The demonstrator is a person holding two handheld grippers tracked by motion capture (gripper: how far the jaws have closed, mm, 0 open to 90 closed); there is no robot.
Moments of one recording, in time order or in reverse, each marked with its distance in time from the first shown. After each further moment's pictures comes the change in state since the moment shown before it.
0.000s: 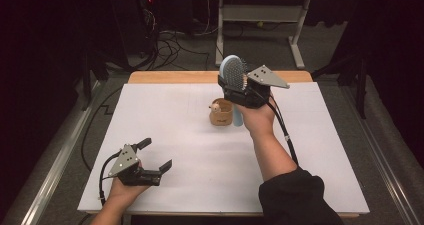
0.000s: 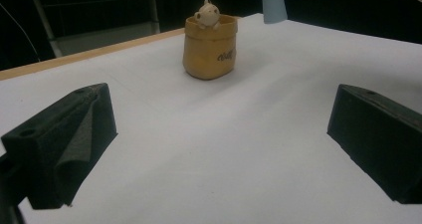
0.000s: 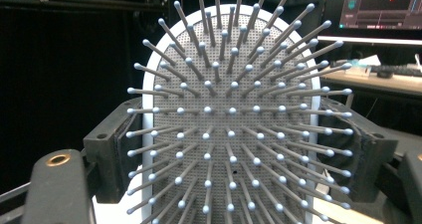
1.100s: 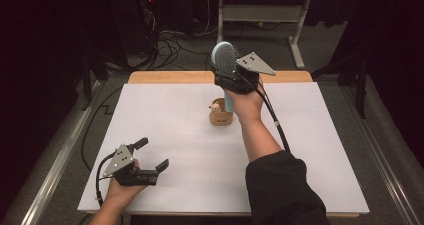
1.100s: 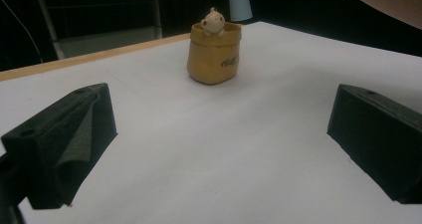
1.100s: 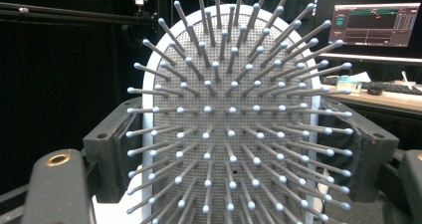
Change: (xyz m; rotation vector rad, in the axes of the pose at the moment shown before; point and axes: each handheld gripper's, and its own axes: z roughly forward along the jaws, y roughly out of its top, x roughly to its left) left arm 0.001 0.008 -0.005 -0.014 -0.016 -0.018; right arm -0.003 0.006 0.045 -0.045 -0.038 -0.010
